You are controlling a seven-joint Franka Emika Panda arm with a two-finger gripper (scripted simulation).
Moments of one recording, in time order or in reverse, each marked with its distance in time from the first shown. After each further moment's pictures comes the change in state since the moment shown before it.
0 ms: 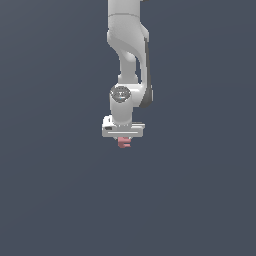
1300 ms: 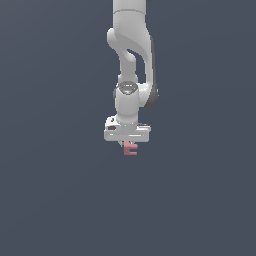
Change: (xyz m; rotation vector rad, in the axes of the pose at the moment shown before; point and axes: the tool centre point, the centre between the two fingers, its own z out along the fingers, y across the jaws) arm 0.057 -0.018 -0.034 -0.021 0.194 0.031
